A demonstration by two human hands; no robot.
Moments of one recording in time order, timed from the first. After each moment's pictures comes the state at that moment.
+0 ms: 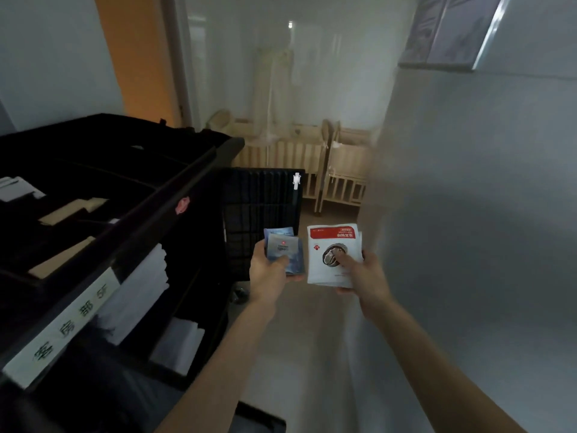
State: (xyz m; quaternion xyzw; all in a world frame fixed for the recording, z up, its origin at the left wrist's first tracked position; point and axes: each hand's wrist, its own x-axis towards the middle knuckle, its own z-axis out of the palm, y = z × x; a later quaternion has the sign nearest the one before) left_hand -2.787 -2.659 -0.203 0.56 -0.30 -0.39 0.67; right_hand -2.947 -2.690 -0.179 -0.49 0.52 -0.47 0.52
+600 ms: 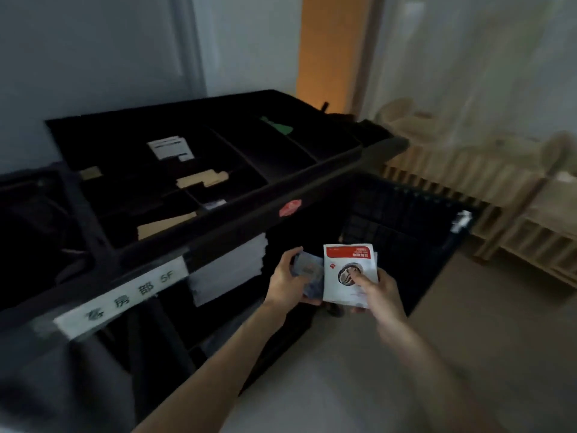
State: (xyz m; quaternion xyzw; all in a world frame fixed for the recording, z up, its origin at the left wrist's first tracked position) left_hand -2.646 -2.769 -0.252 0.65 -0.12 -0.33 0.67; right_hand -2.764 -2.901 -0.253 -0.61 0.38 -0.23 0.66
